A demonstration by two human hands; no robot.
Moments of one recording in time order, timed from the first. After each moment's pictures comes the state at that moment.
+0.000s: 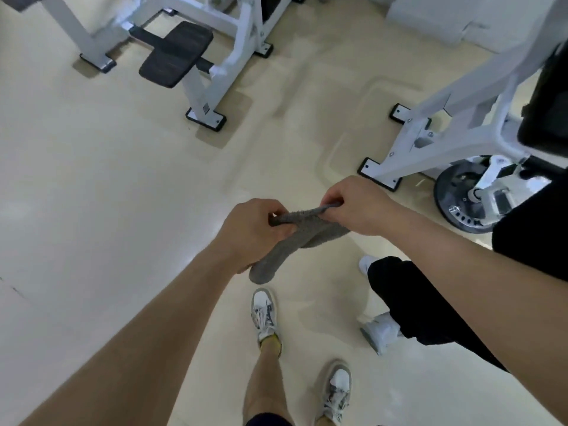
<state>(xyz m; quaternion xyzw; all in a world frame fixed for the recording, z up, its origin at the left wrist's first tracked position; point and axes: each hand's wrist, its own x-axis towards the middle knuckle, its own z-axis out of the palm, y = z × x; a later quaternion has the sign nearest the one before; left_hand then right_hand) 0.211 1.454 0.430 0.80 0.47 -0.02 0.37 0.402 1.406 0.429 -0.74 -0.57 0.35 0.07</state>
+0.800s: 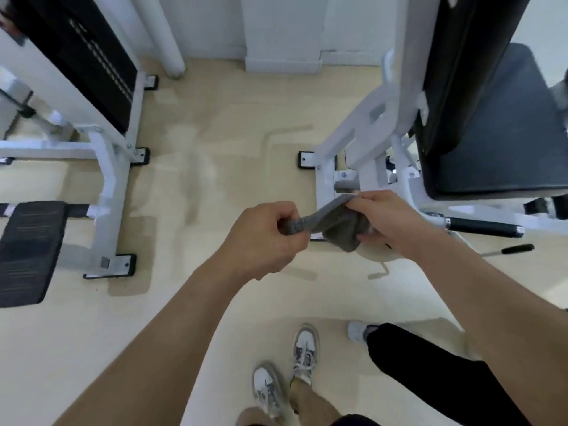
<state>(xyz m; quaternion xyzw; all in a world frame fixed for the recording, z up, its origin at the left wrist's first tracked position) 0.542 1.699 0.480 0.81 0.25 -0.07 0.53 0.689 1.552 0.458 -0.81 -0.01 0.42 0.41</state>
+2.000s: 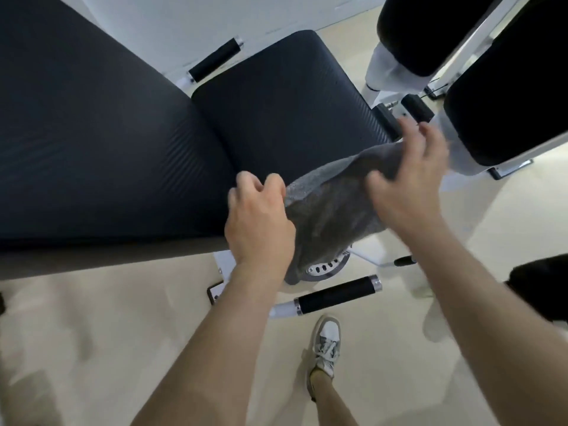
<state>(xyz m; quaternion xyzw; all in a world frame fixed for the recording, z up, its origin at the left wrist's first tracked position) 0.962 1.462 0.408 0.97 0.17 0.07 0.18 1.027 1.292 0.404 -0.94 0.05 -0.08 0.33</state>
